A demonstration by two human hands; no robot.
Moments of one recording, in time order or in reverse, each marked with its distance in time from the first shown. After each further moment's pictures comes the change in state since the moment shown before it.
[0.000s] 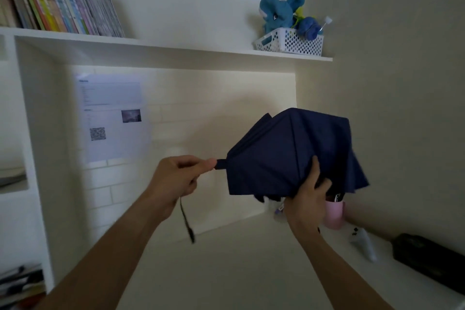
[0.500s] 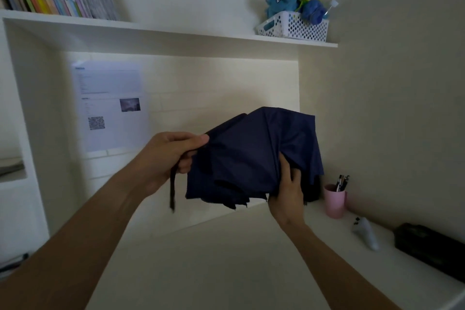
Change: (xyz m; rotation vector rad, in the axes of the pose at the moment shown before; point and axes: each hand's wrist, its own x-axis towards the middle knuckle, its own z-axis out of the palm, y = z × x) left_hand 0.013 0.018 -0.020 0.031 -0.161 -0.039; right_hand -0.015 -0.002 0.027 0.154 -0.232 -0.150
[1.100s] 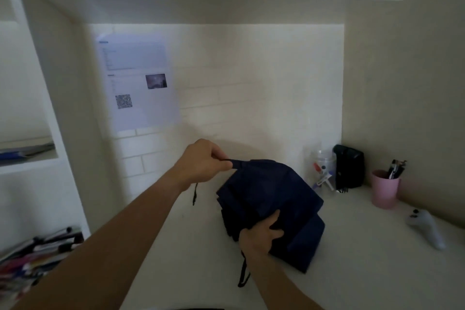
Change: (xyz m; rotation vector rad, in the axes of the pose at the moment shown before) left_hand 0.053 -0.093 -0.029 0.684 0.086 -0.074; right_hand -0.105 -0.033 0.175 0.280 -0.301 0.814
